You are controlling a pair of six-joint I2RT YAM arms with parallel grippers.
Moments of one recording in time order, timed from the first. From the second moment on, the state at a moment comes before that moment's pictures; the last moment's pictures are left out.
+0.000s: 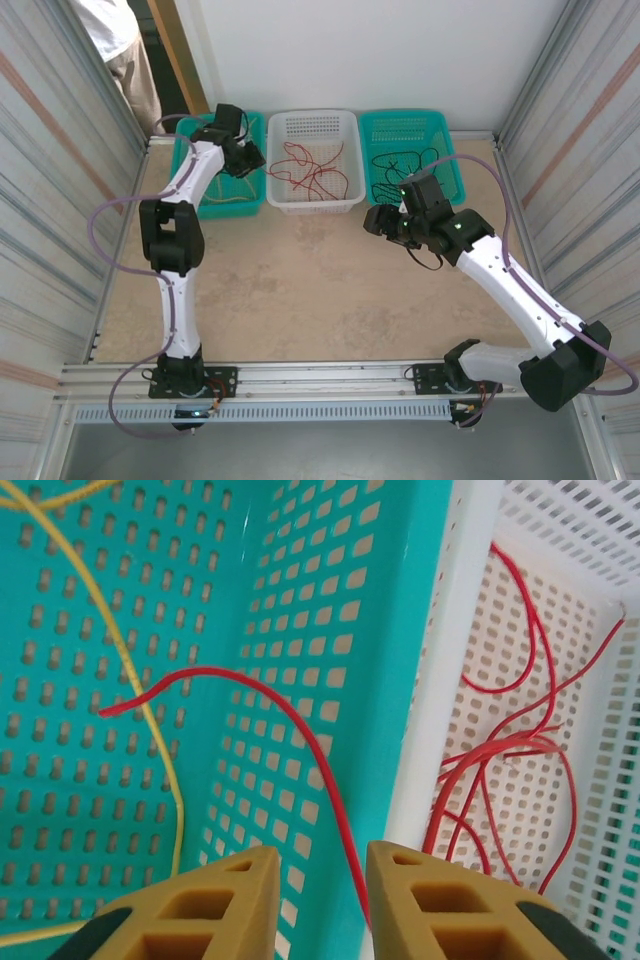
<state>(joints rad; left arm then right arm) -0.18 2.20 2.03 -0.84 0.16 -0.59 0.54 1.20 1.17 -0.79 -0.05 0.77</state>
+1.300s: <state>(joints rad) -0.26 2.20 2.12 -0.94 0.02 -0.54 0.51 1.17 1.14 -0.79 -0.05 0.77</state>
